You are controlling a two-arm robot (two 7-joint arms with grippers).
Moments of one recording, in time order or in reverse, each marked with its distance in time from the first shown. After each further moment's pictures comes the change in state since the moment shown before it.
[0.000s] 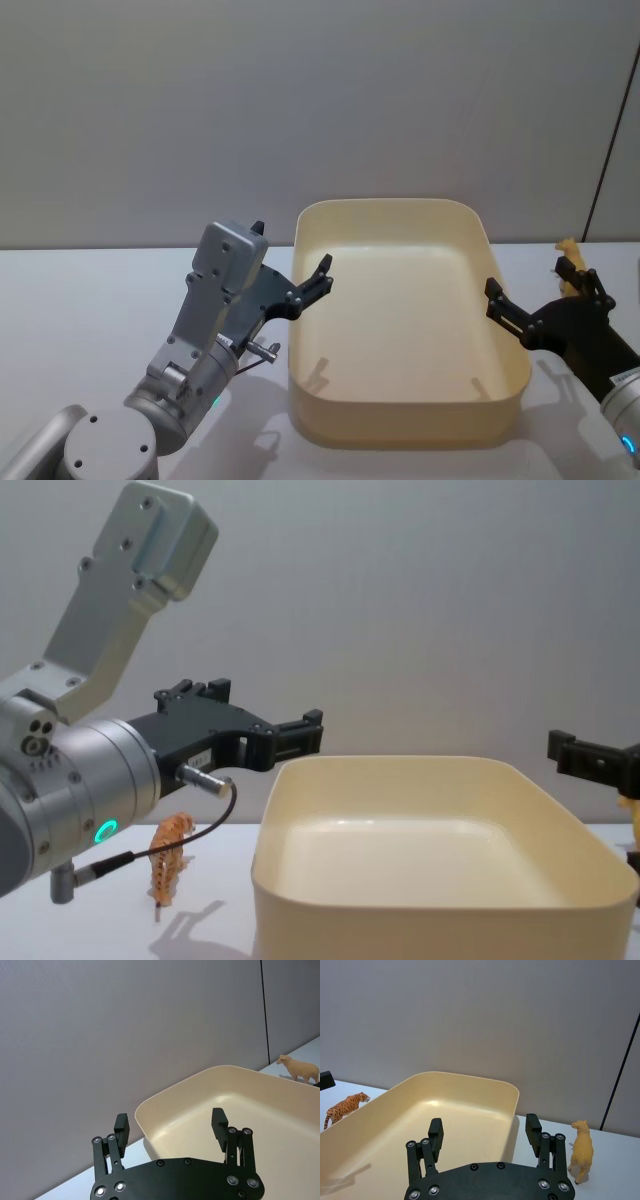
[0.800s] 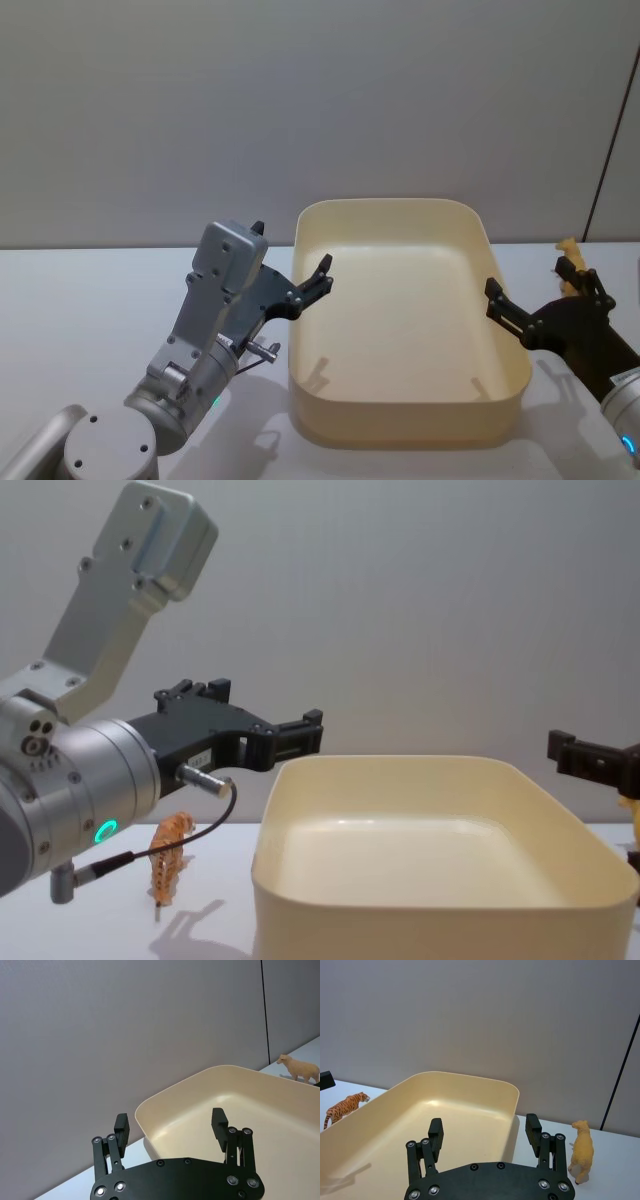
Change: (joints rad) left arm 0.000 0.000 0.000 0.000 0.000 0.000 0.000; right arm 0.000 0.000 0.000 0.000 0.000 0.000 0.000
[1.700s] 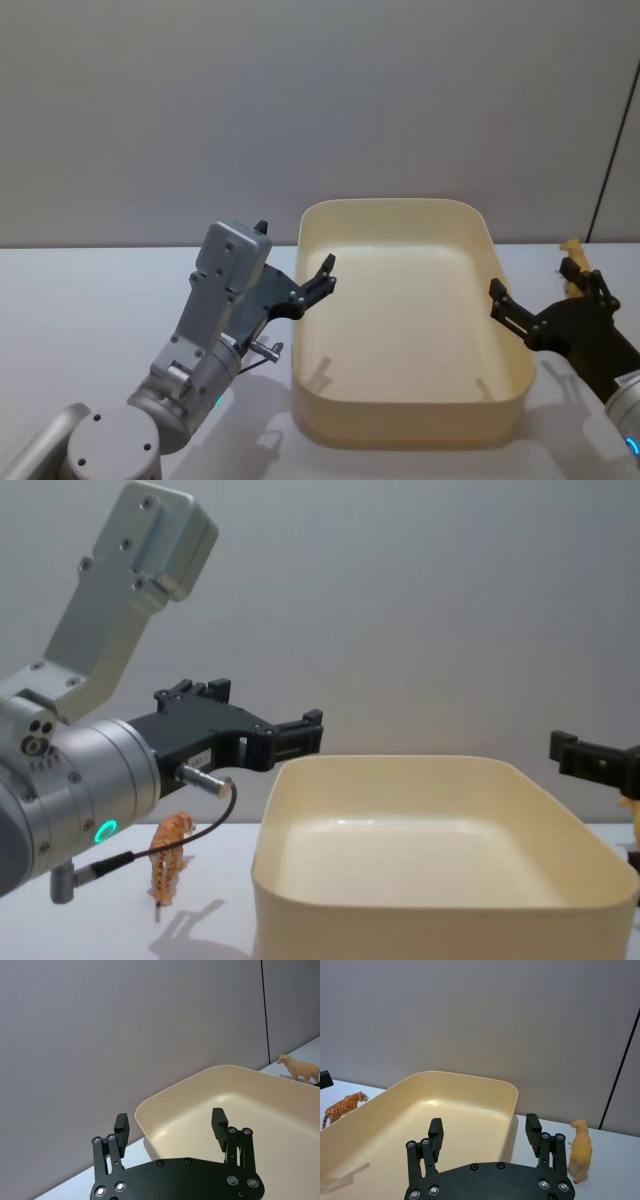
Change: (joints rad) left arm 0.000 0.000 0.000 0.000 0.000 0.000 0.000; right arm -0.001 0.001 0.002 0.000 0.001 0.000 -0.001
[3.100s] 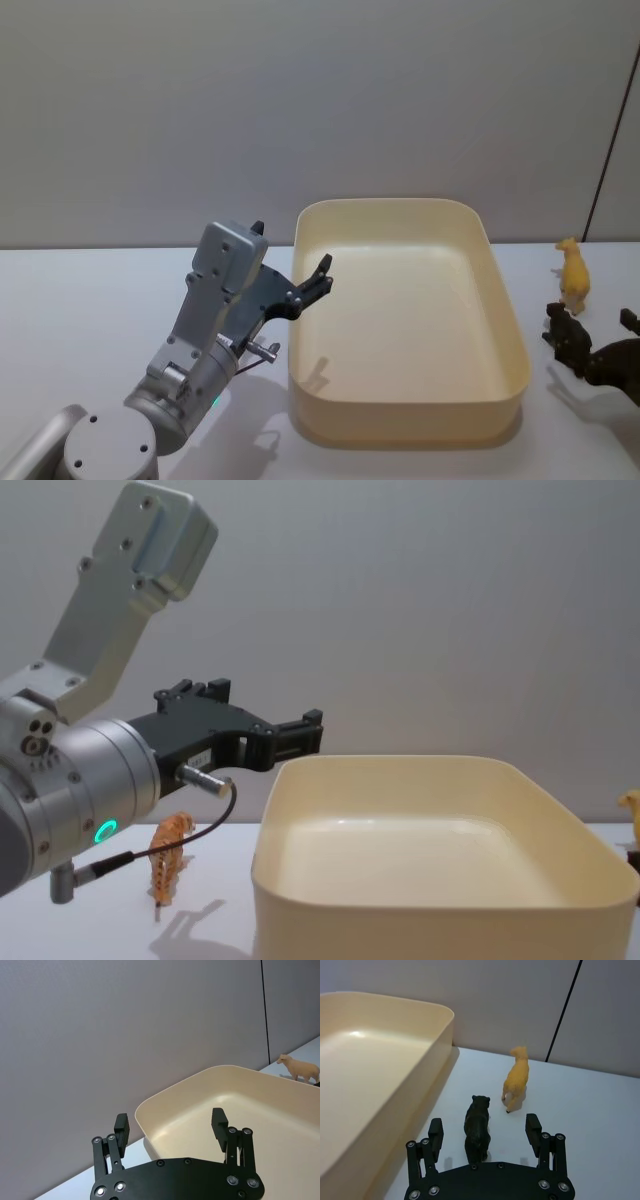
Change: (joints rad) left arm 0.000 0.000 0.000 0.000 0.000 0.000 0.000; right arm 0.021 0.071 0.070 0.140 0.003 0.136 -0.006
